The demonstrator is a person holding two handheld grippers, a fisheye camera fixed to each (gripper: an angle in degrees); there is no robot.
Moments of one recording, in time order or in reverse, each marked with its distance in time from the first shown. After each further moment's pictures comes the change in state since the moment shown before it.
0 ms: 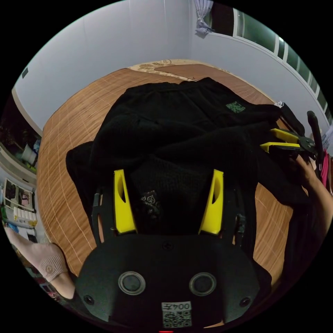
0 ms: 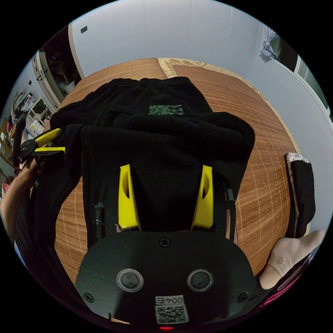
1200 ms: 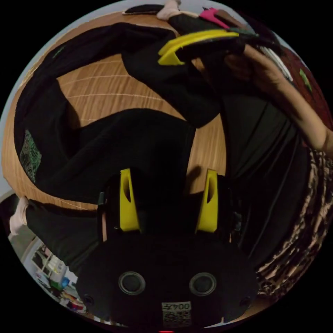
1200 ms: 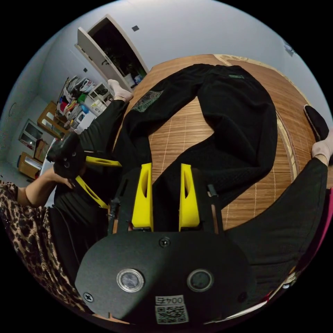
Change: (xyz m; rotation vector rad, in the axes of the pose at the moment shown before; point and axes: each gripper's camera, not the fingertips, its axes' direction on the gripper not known) left arm 0.440 0.275 -0.138 -0.629 0.233 0.634; right arm -0.089 0.410 -0.213 -0.046 -0.431 -0.131
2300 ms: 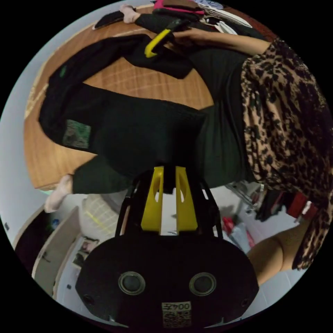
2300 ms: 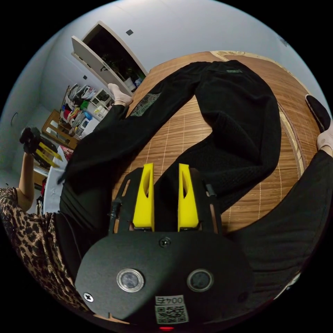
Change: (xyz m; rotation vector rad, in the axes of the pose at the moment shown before) left arm 0.072 0.208 -0.119 -0.117 -0.018 0.212; right arm -0.010 0.092 -0.084 0.007 -0.066 0.050
